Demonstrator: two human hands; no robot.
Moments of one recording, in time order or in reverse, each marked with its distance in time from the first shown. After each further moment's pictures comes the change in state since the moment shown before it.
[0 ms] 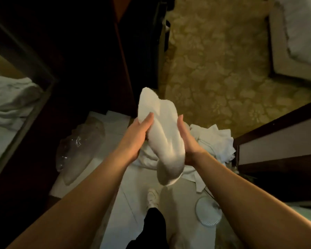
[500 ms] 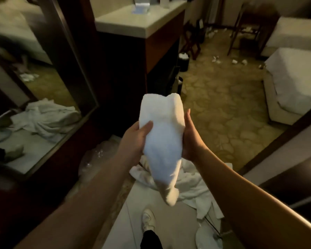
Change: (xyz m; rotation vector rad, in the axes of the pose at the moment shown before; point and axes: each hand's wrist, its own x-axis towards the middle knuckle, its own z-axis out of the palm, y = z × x) left_hand -0.236 0.022 0.006 -0.211 0.096 0.330; right_hand -0.221 0.002 0.073 -0.053 -0.275 -0.259
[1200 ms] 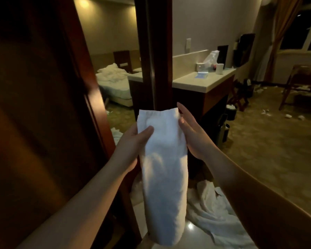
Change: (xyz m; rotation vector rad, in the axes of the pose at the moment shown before) left_hand -0.306 0.140 -0.148 0.095 0.138 0.432; right_hand -0.175 0.044 0.251 -0.642 -0.359 -0.548
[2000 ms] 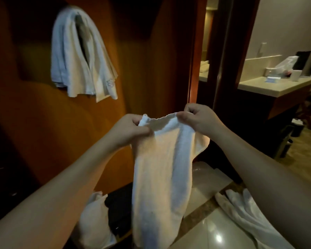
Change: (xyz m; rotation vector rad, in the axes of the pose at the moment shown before) left_hand -0.262 0.103 -0.247 0.561 0.126 0.103; right_hand -0.103 -0.091 0.286 -0.685 -0.189 -0.321
